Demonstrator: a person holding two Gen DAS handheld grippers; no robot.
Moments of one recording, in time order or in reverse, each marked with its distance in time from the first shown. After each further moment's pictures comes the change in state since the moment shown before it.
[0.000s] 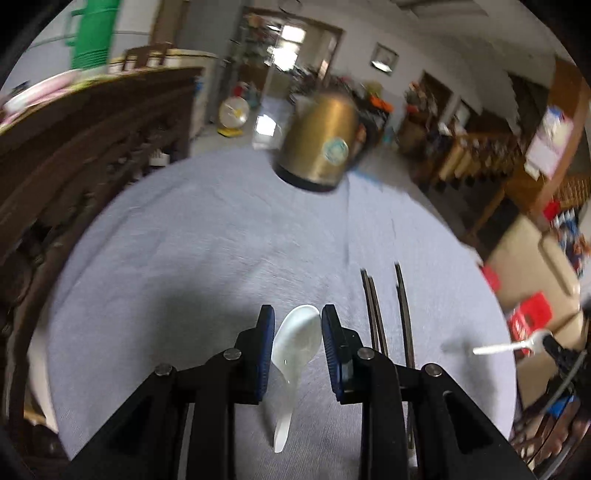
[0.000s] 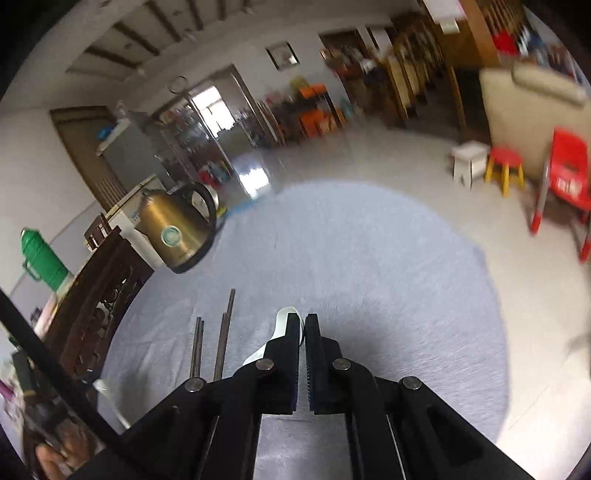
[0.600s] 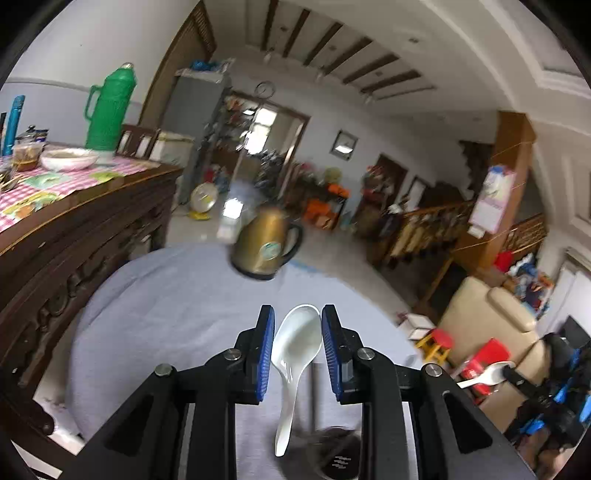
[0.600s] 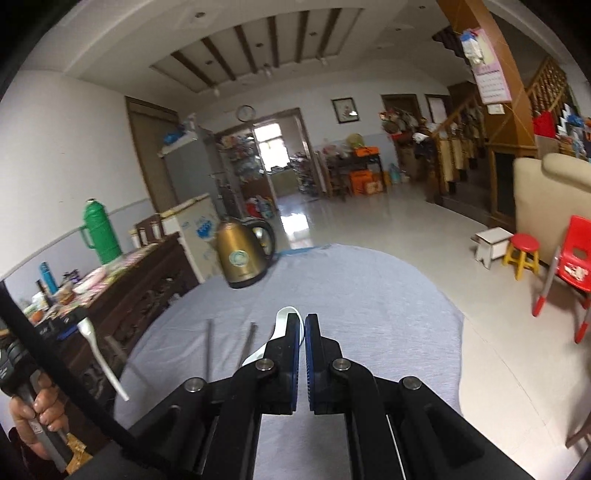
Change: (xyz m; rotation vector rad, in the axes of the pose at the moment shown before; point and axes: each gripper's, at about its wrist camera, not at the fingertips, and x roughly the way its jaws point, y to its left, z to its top) left arm -0.177 -0.053 -0.040 0.022 -0.357 -0.189; right arm -0.163 0.042 -0.026 -0.225 -0.190 0.139
